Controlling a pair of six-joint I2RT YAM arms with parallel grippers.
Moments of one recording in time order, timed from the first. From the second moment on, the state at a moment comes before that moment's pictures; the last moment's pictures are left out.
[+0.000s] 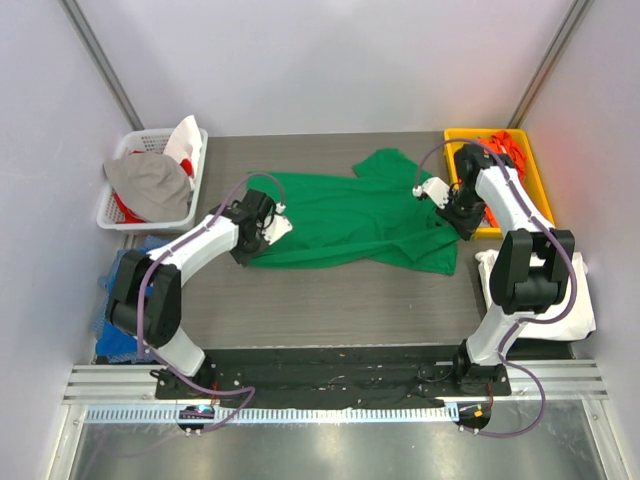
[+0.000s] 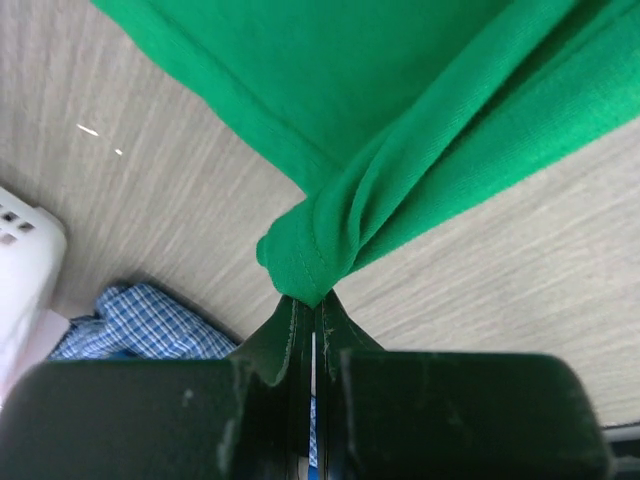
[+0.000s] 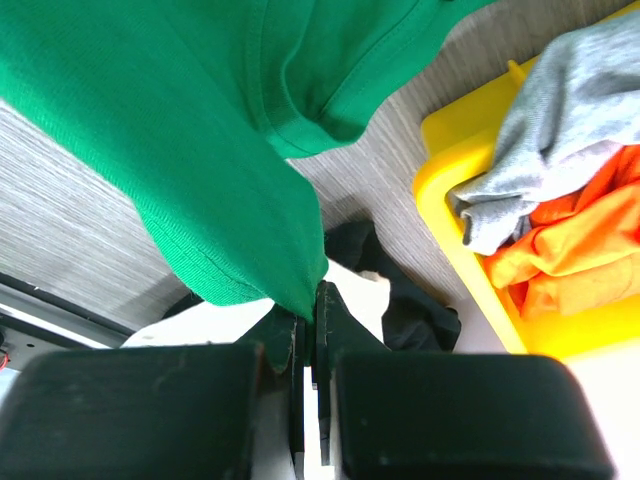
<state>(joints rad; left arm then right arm) -0.42 1.60 1.09 -0.77 -0.20 0.53 -0.01 1.76 1.49 -1.17 0.02 -0.98</state>
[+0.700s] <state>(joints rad) -0.39 1.77 1.36 -0.74 -0.28 0.60 -0.01 1.92 1.69 -1.19 -0.02 -0.97</state>
